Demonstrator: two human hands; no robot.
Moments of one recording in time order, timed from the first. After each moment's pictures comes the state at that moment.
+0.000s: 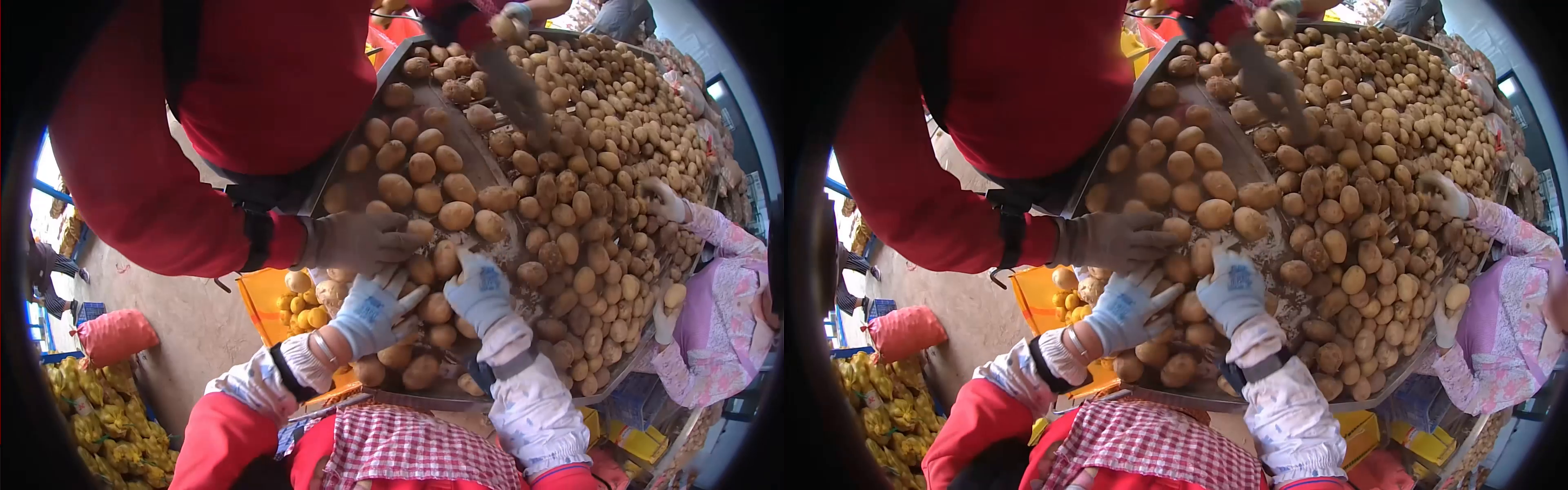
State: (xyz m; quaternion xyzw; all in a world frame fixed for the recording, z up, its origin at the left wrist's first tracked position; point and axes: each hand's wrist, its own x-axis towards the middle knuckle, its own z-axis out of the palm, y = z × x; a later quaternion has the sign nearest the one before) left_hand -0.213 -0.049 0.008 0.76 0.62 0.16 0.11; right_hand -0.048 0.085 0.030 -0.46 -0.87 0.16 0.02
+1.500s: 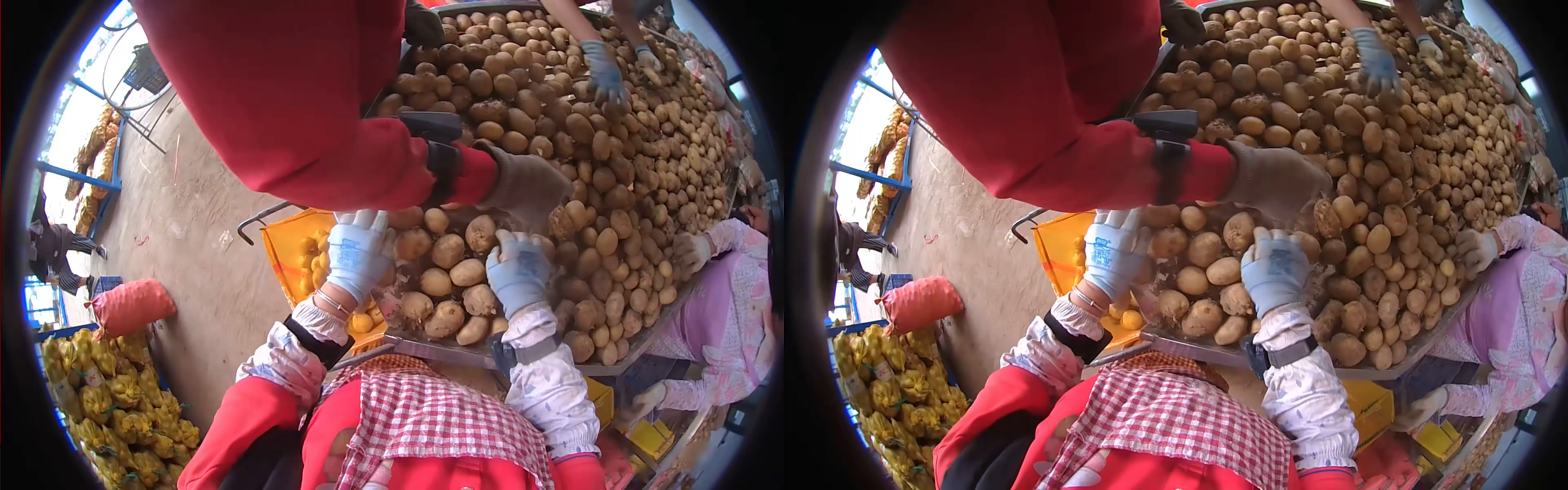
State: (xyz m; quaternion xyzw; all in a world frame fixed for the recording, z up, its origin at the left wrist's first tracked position) left_hand -0.233 -0.082 -0.003 0.56 0.79 0.25 -0.04; right_hand -0.009 0.049 0.037 -0.44 -0.90 0.00 0.02
